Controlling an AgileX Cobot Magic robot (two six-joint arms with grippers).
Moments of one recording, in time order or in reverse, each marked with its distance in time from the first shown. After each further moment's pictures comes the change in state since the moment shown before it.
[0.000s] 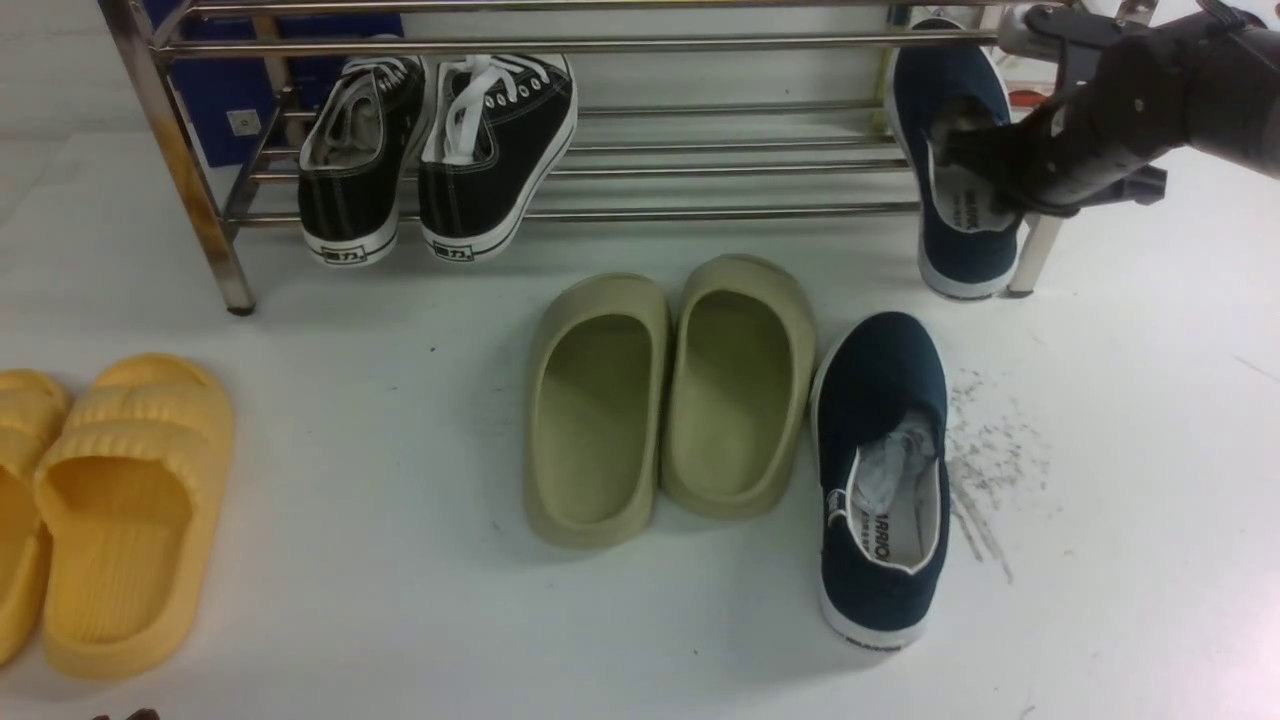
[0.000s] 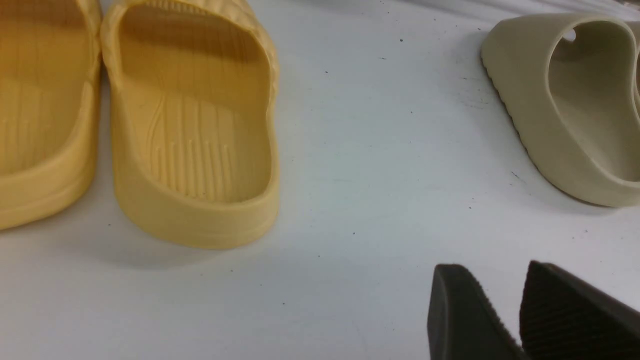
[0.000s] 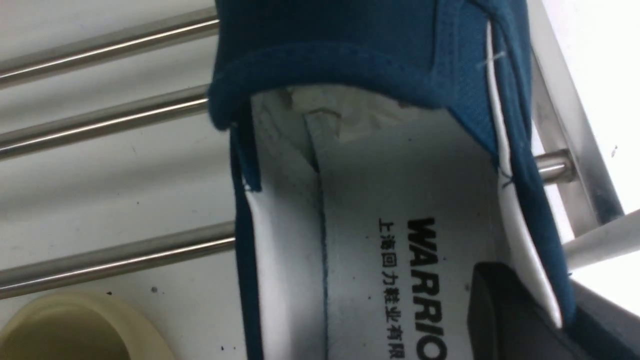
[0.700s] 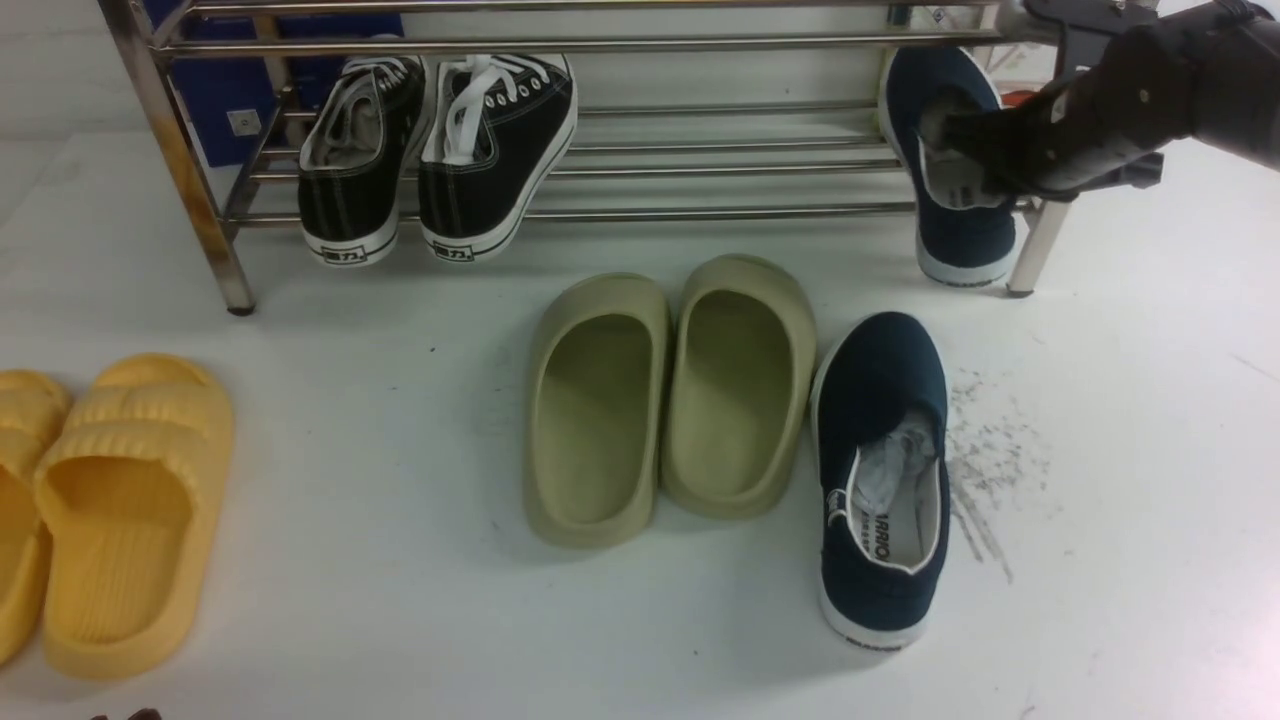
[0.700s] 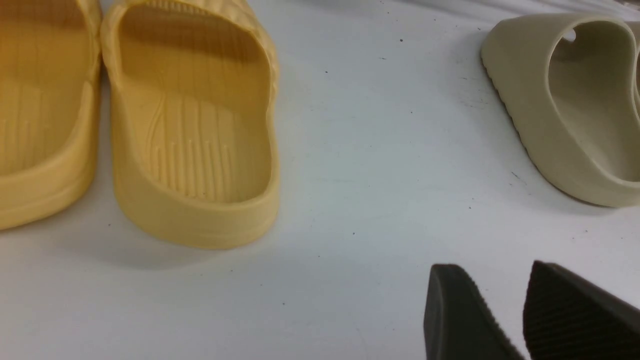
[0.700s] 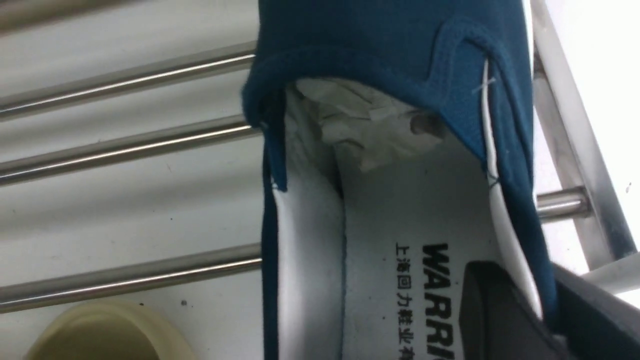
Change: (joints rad) right arm 0.002 -0.016 -0.001 0.020 -0.044 -0.055; left arm 0.000 0.000 0.000 0.000 0.000 0.000
